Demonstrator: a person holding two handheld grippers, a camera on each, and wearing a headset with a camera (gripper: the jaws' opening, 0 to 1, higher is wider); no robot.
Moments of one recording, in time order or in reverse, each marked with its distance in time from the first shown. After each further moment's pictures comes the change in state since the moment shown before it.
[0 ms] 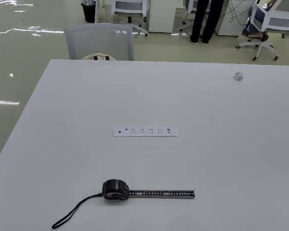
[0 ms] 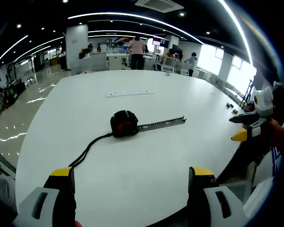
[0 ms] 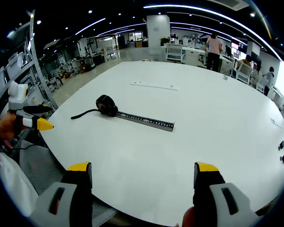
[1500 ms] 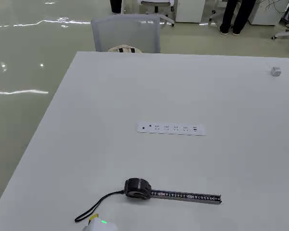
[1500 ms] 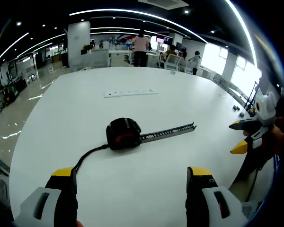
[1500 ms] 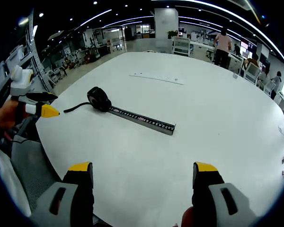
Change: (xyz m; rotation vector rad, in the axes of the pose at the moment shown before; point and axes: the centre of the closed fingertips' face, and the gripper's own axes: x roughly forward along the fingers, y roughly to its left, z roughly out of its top) left arm 0.071 -0.002 0.029 -0.019 0.025 0.021; right arm 0.061 -0.026 0.008 -0.056 0.074 0.046
